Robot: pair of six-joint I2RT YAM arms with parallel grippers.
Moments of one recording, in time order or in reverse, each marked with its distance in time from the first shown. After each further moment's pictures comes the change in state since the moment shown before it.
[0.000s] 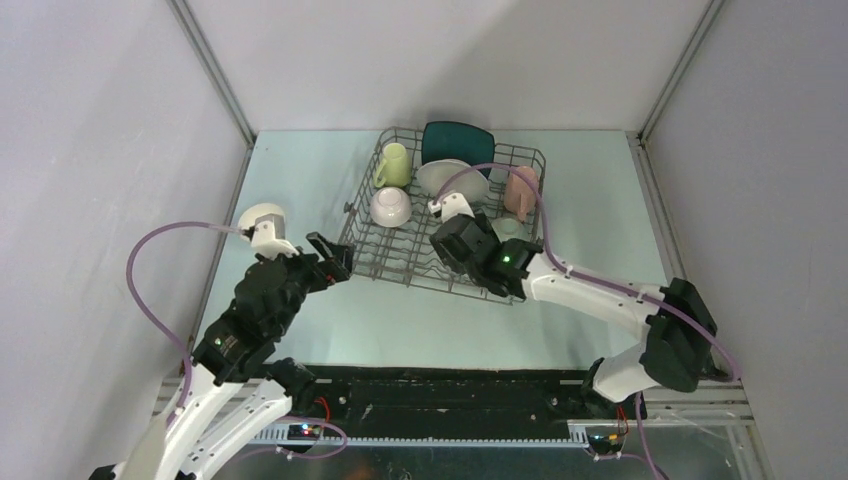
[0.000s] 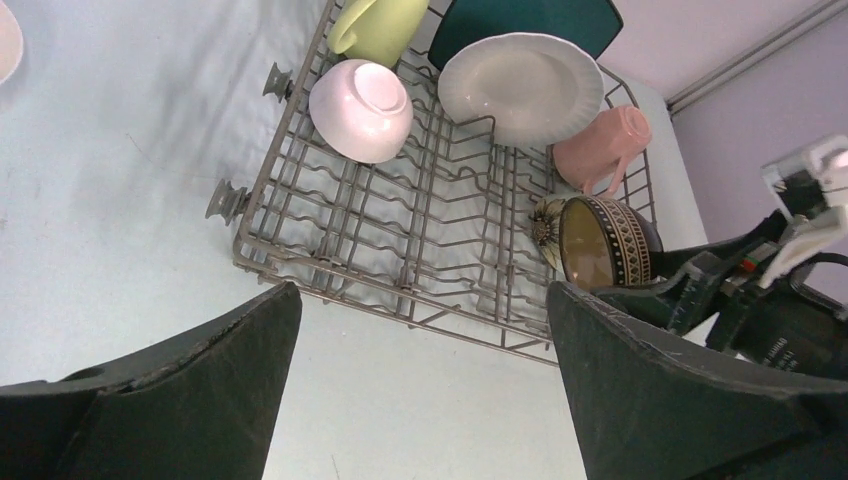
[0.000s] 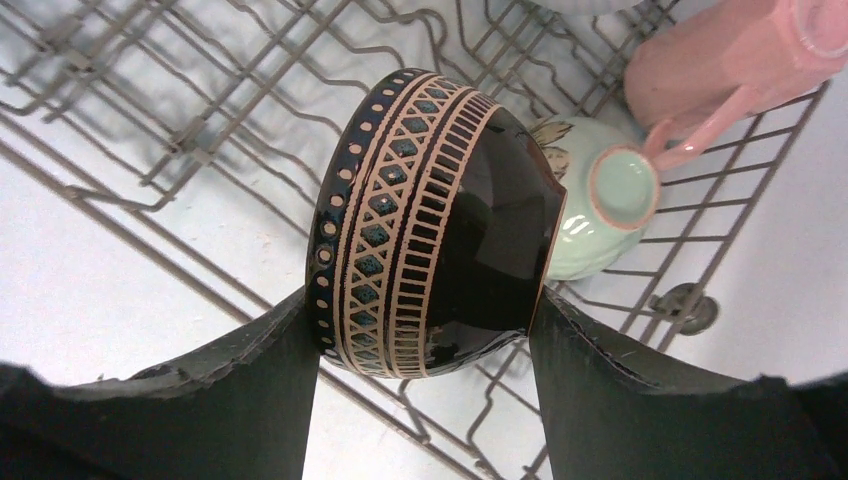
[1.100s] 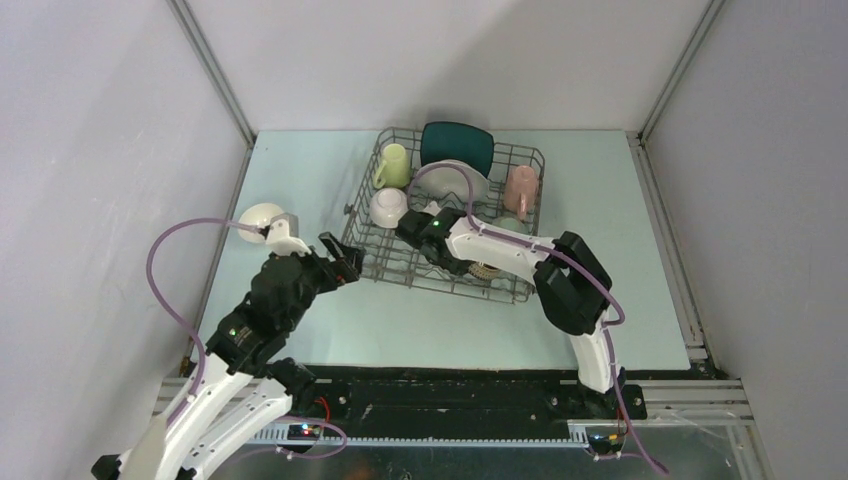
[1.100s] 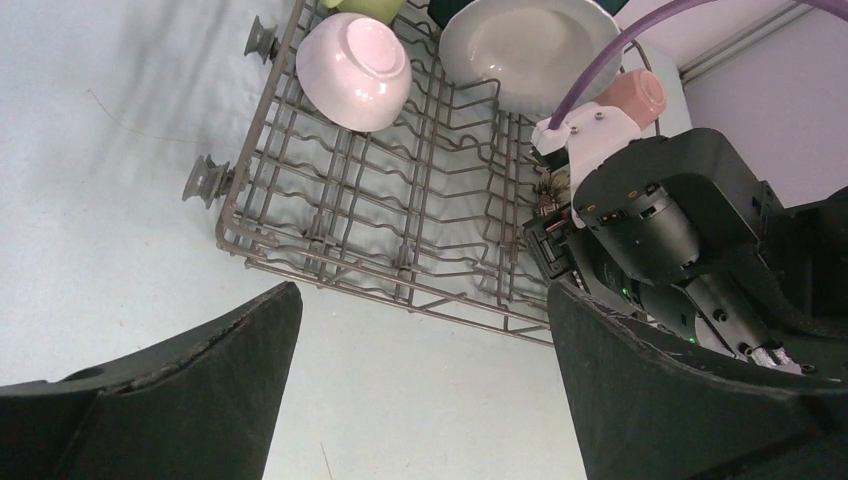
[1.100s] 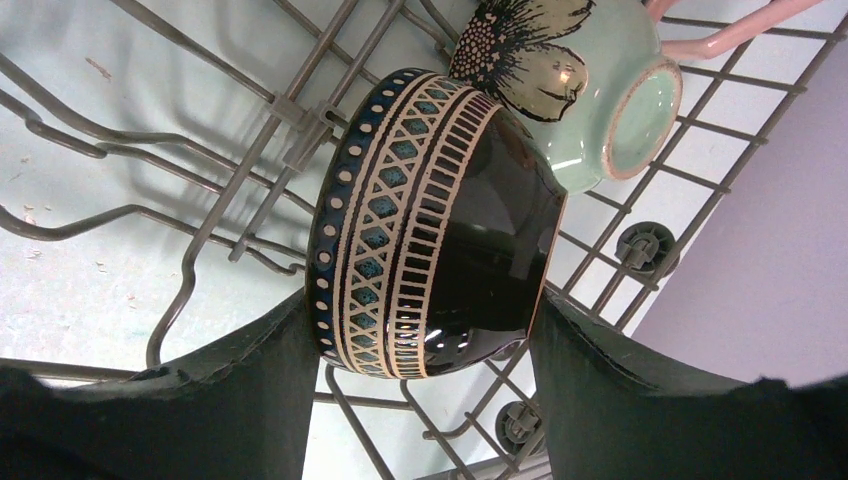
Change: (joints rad) left arm 0.000 0.055 -0.051 0.038 0.039 -0.048; right arm -0.053 0.587 0.507 -0.618 0.111 0.045
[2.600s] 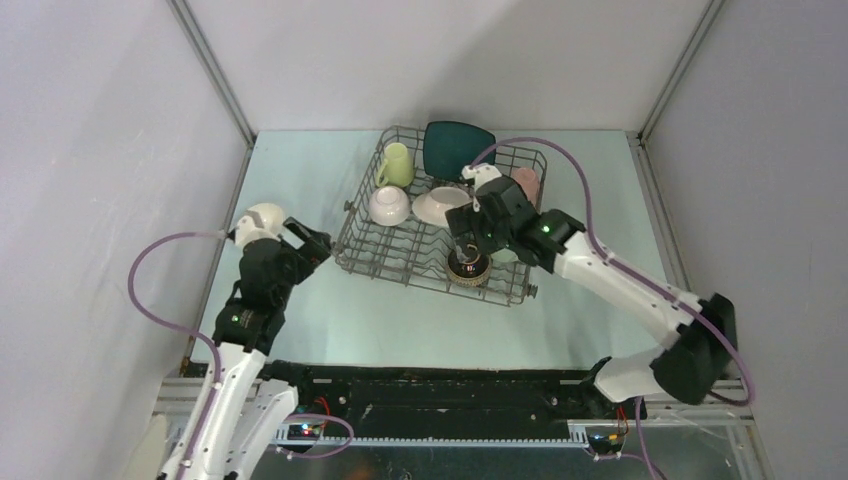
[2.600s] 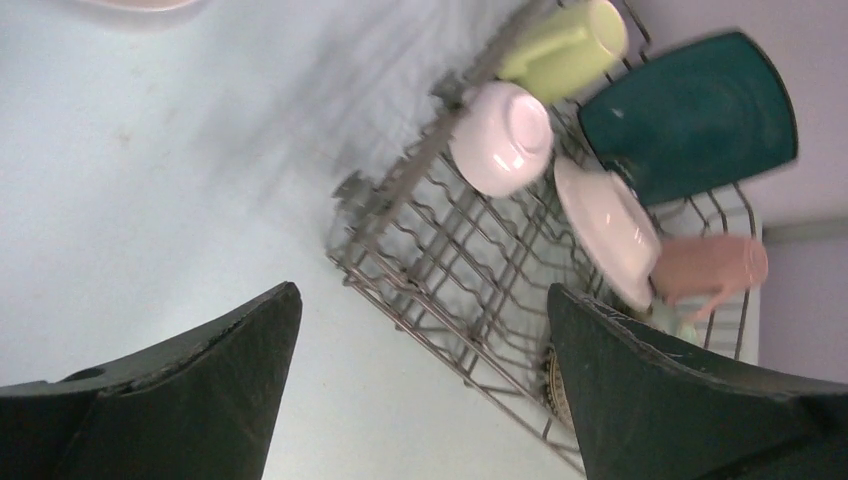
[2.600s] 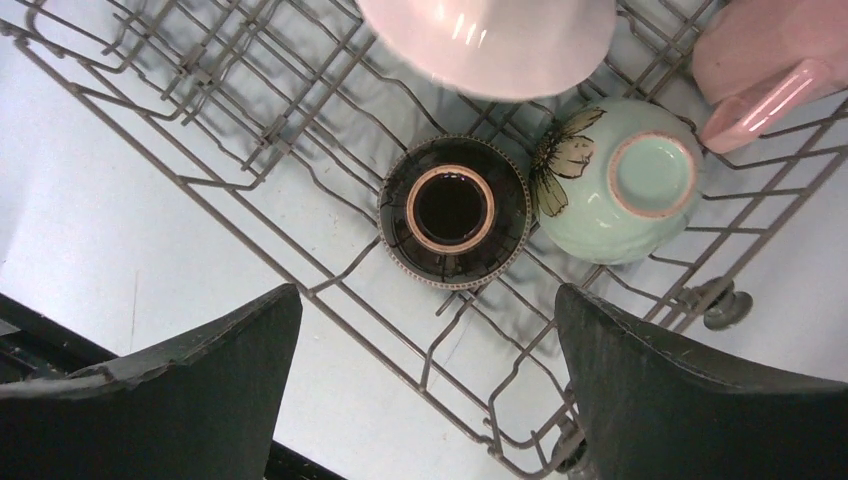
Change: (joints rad) left arm 0.385 0.071 -0.024 0.014 0.114 -0.067; right arm -0.154 -0.603 -0.339 0.412 -0.484 0.007
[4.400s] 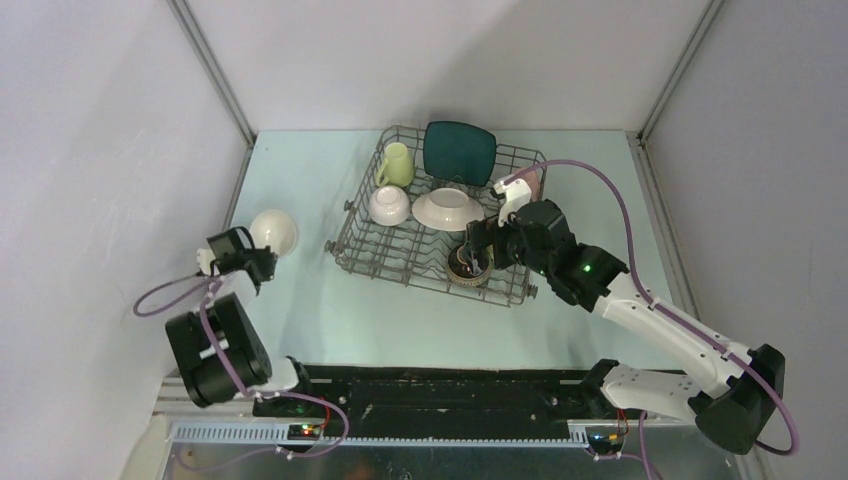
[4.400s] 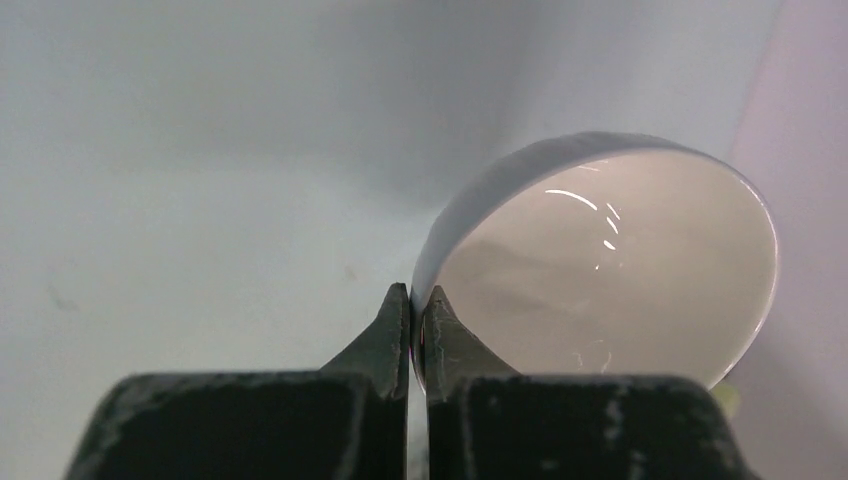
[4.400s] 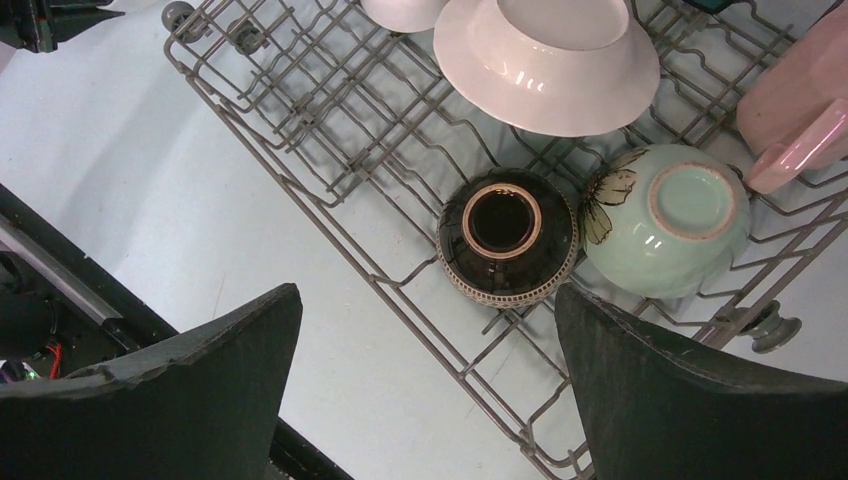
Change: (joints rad) left arm 0.686 0.789 -0.069 0.472 0.261 -0.402; right arm 0.000 -0.340 -0.295 0.257 -0.093 0.015
